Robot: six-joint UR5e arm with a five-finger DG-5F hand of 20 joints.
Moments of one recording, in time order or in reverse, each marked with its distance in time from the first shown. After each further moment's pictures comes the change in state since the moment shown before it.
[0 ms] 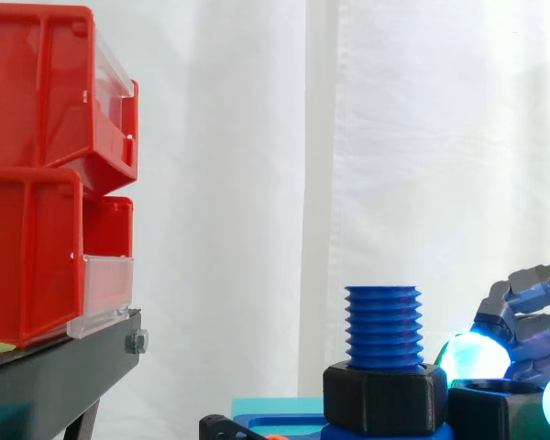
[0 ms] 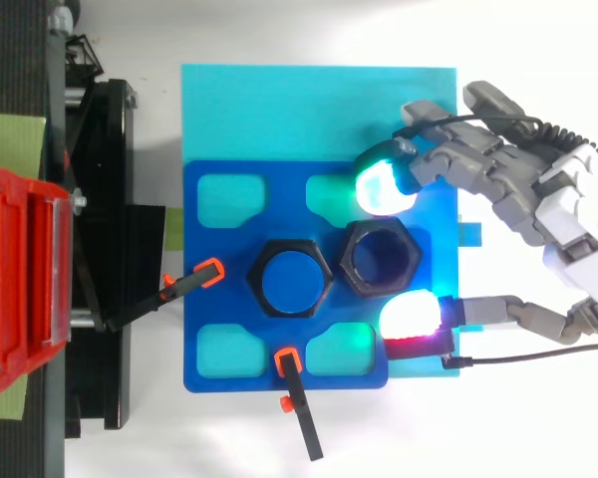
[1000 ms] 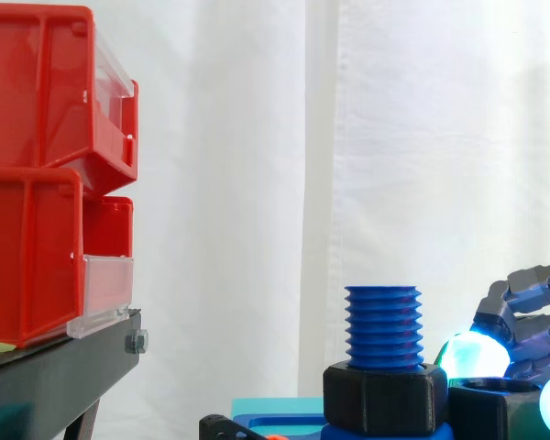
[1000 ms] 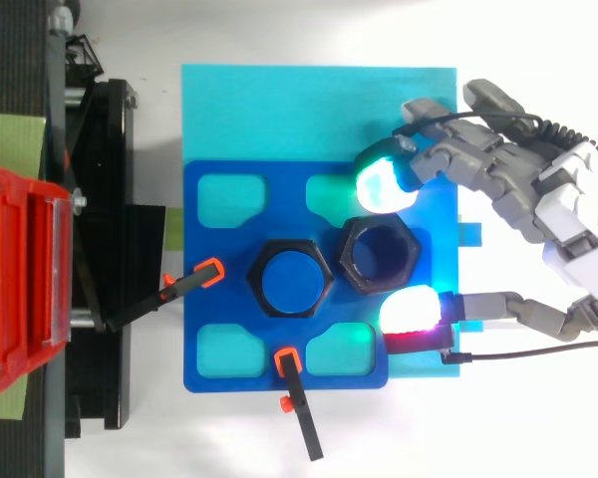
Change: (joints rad) arm -0.003 0.000 0.000 0.000 -0.002 0.001
